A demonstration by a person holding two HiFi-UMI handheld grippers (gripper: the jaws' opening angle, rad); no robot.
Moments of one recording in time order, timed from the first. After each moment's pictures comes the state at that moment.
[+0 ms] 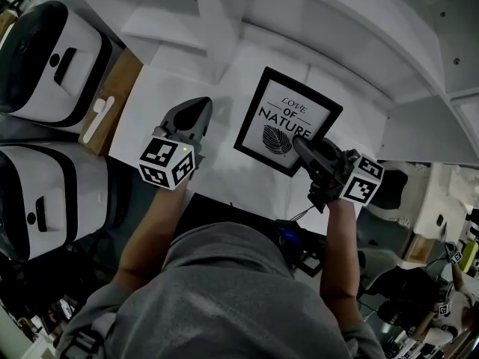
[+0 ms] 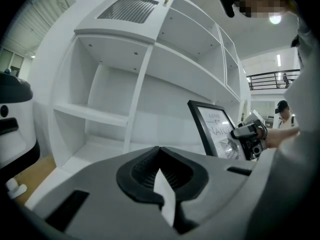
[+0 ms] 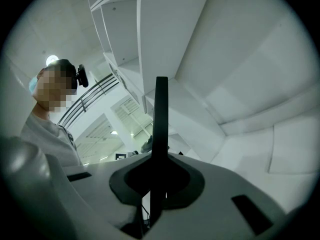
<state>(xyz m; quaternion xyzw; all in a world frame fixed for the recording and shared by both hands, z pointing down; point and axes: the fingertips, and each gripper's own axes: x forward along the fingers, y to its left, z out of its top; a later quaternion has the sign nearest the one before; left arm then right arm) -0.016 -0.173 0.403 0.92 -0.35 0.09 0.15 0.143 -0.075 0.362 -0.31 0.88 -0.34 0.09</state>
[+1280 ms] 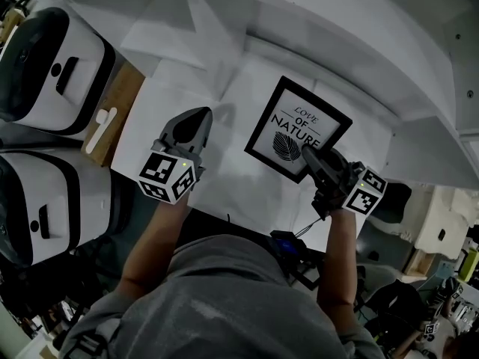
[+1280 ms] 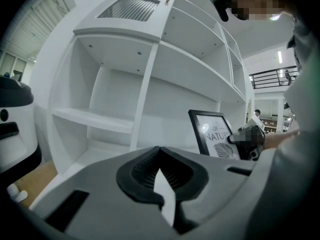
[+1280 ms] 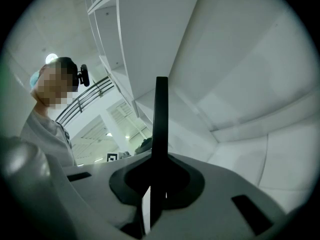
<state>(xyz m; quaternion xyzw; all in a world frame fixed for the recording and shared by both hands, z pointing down) -0.041 -0.170 0.387 0.92 -0.34 0.06 0.16 0.139 -0.071 0.356 -0.37 0.87 -0.33 0.08</state>
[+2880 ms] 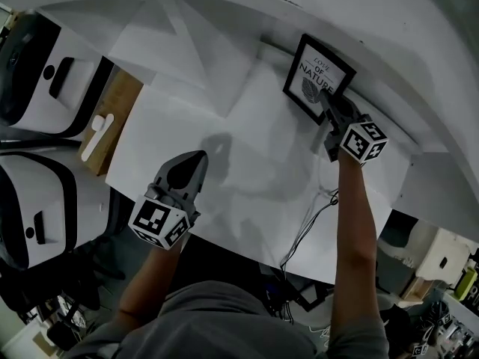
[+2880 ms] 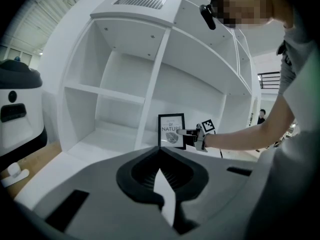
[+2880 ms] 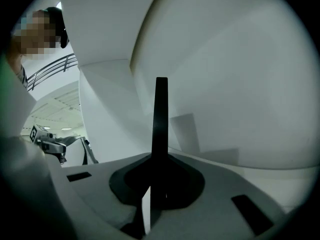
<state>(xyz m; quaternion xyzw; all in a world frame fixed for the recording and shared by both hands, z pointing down) -0.049 -0.147 0.430 0.91 -0.36 0.10 0.19 0.240 -0.278 0.470 -0.48 0.85 -0.20 -0.04</state>
